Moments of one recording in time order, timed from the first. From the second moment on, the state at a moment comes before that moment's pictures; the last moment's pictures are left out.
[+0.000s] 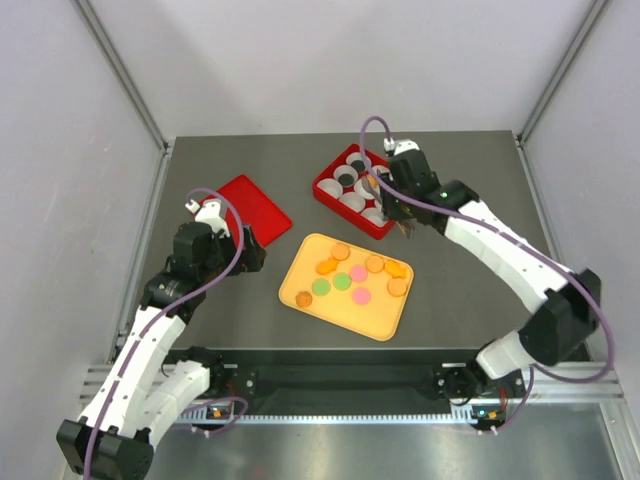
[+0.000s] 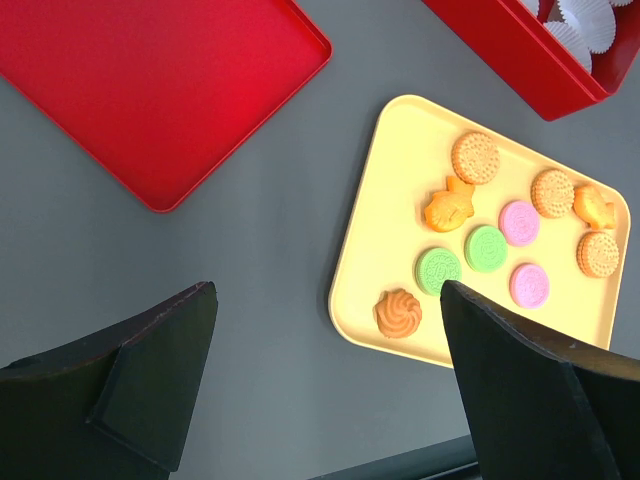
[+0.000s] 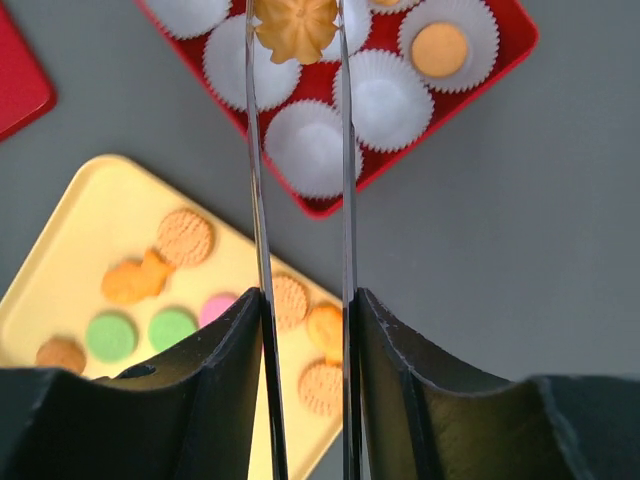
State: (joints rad) left arm -0.26 0.78 0.76 -0.55 0.06 -0.36; right arm 0.62 1.44 1.38 -0.71 0.27 0.30
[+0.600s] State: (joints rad) left arm -0.26 0.78 0.76 -0.55 0.06 -0.36; right arm 0.52 1.73 1.51 -0.62 0.23 0.25
